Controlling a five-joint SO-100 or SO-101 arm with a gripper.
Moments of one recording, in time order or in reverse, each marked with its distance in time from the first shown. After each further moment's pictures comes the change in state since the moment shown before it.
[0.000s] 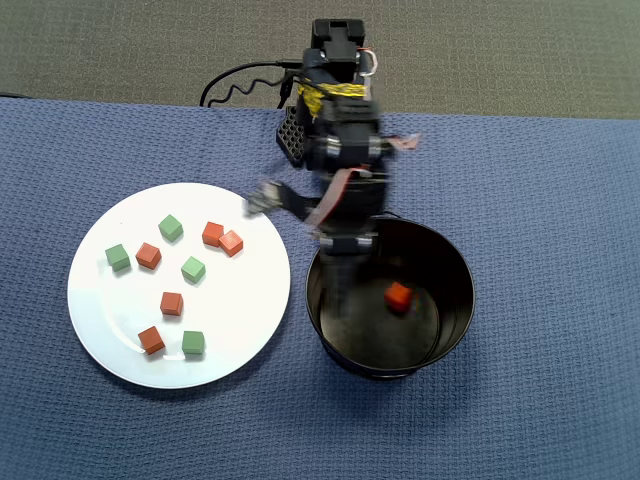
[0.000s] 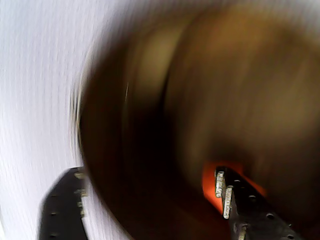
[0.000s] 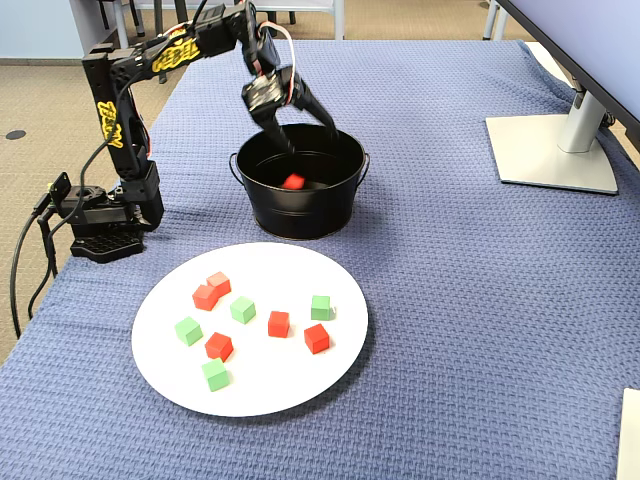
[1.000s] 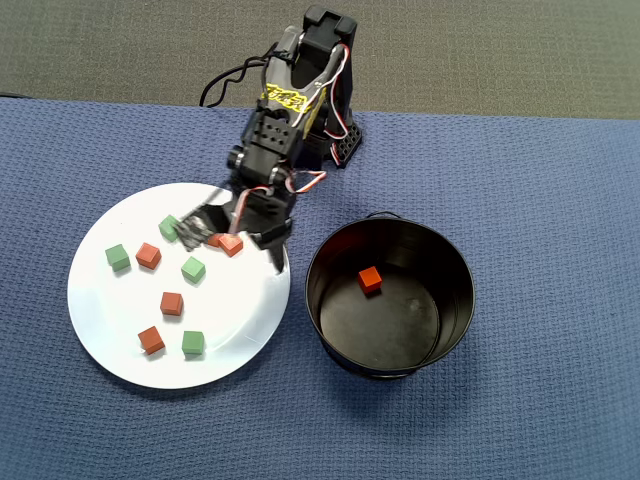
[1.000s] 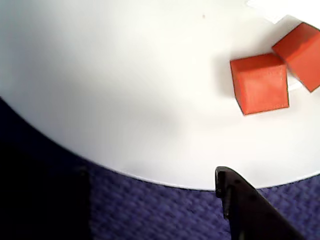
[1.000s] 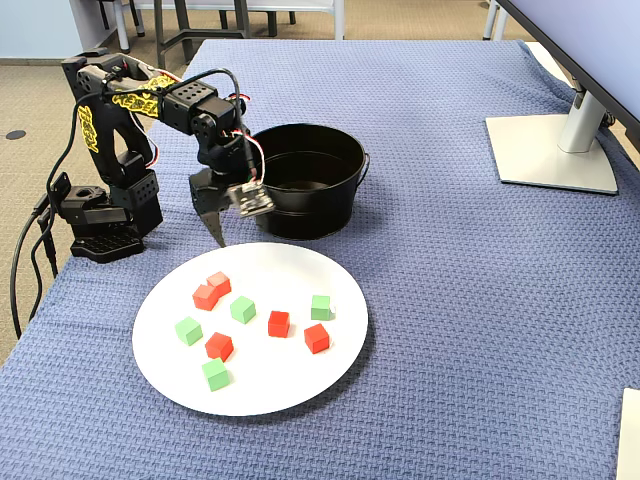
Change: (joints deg) arm 20.4 5.6 36.5 -6.9 -55.8
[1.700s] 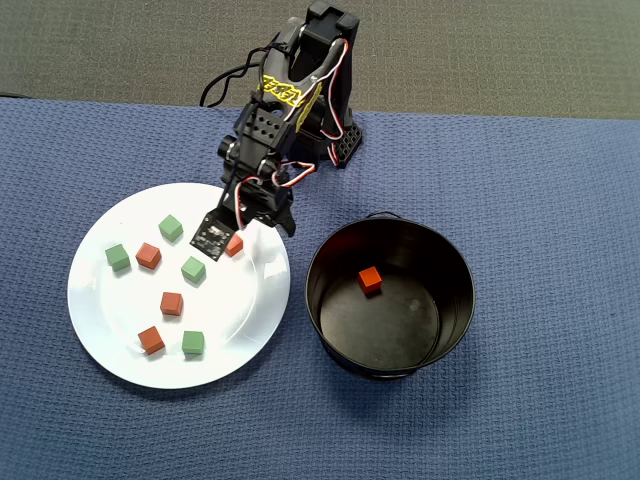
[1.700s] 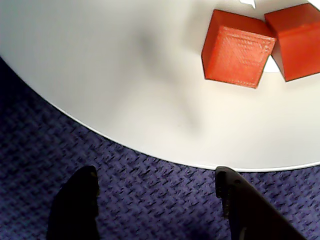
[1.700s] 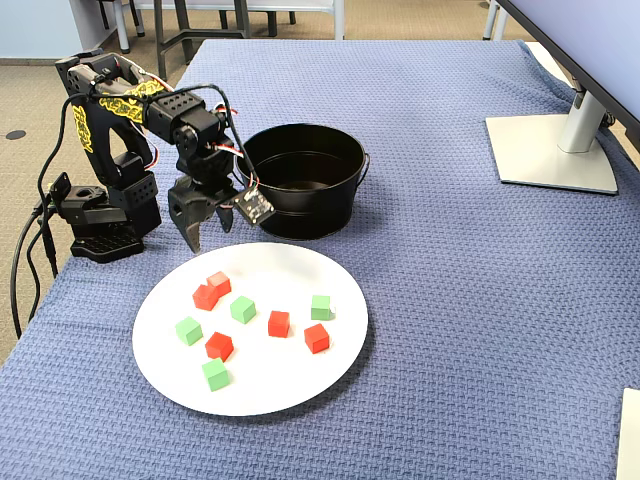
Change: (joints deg) arm 7.9 1.8 6.2 2.0 -26.7
